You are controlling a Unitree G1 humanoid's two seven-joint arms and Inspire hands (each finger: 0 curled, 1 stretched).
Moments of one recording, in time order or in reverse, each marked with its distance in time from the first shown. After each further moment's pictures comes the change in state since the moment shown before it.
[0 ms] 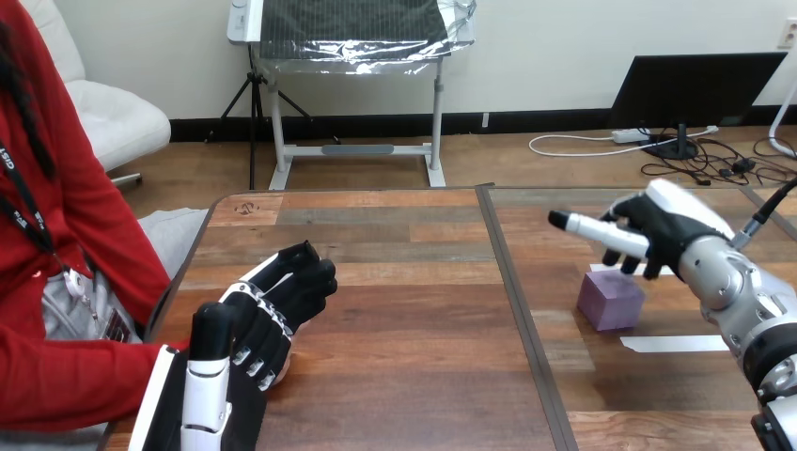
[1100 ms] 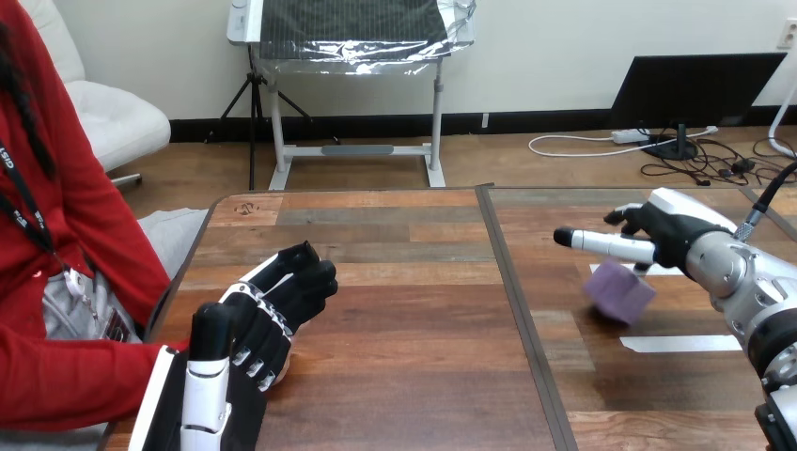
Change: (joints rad) left arm 0.002 0.000 0.000 0.000 -0.001 0.000 0.000; right arm -0.036 -0.015 0.047 -0.001 -0.057 0.080 0.106
